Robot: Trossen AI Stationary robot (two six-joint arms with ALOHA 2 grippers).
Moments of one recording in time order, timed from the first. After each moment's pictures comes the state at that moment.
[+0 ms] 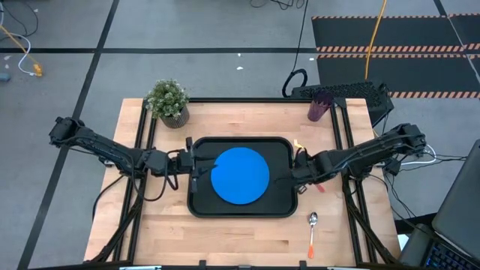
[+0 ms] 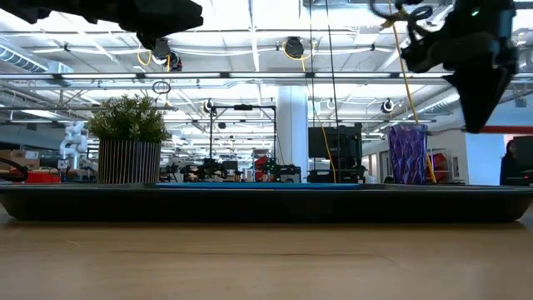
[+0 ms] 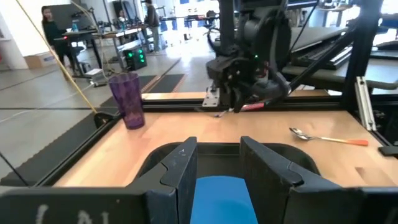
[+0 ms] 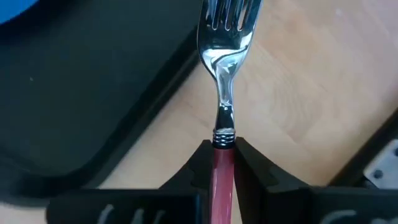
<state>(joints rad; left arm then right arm) -0.30 1.04 0.49 0.47 -0.43 0.05 0.26 1.38 0.97 -1.23 0.16 1.13</state>
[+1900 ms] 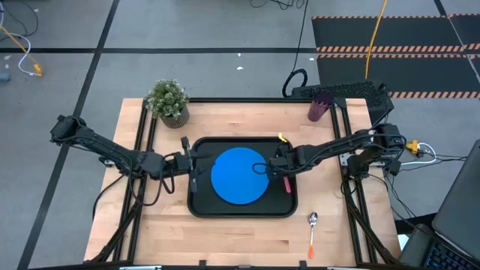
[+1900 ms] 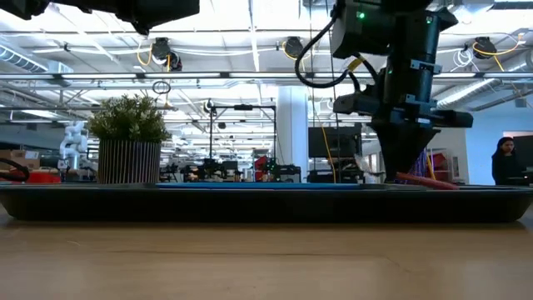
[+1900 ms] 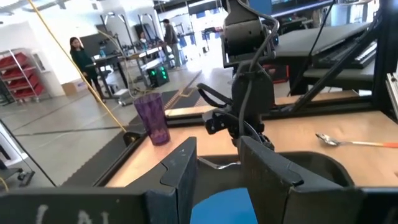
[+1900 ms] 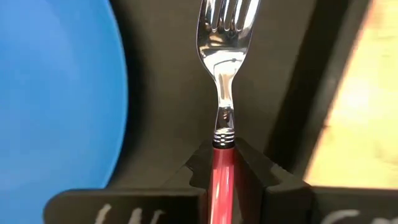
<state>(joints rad) -0.36 1.04 0.49 0.54 -0.57 0.20 0.09 1.61 0.96 -0.81 0.16 1.41</state>
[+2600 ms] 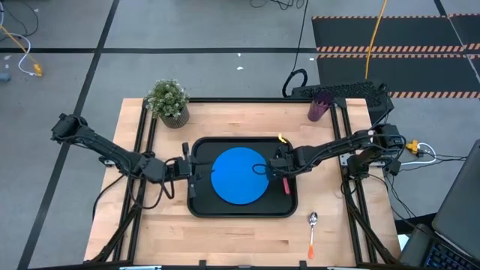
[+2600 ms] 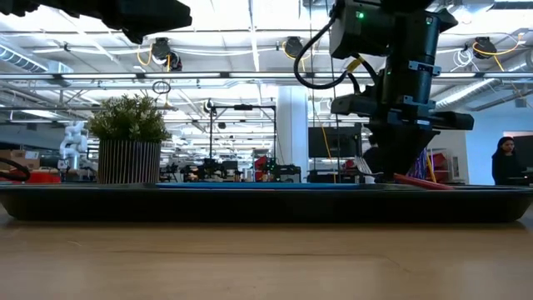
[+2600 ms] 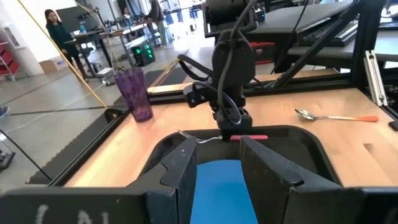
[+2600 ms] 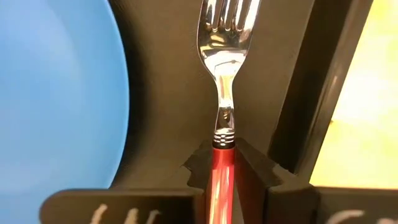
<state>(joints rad) -0.41 1.04 0.49 0.41 -0.58 0.09 0.11 1.62 0.96 -0.80 0.16 1.45</state>
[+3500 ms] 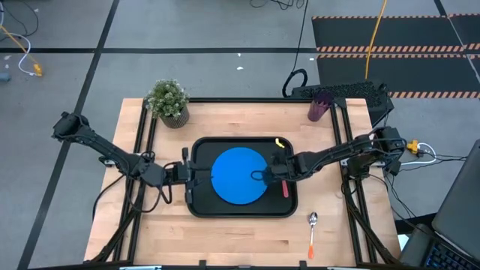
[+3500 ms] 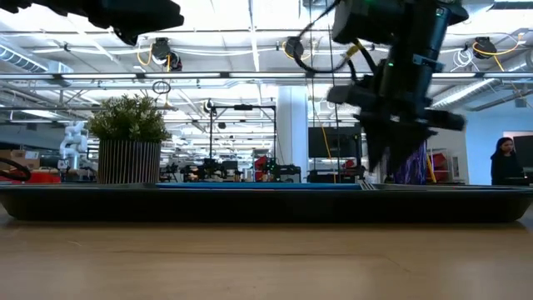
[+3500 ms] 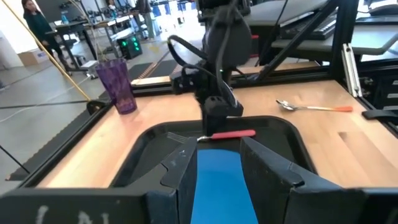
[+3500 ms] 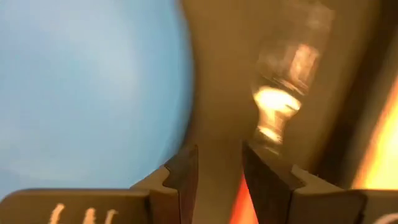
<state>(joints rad) -0.48 1.04 0.49 0.36 -0.59 0.04 0.16 1.62 0.96 -0.67 0.26 1.39</state>
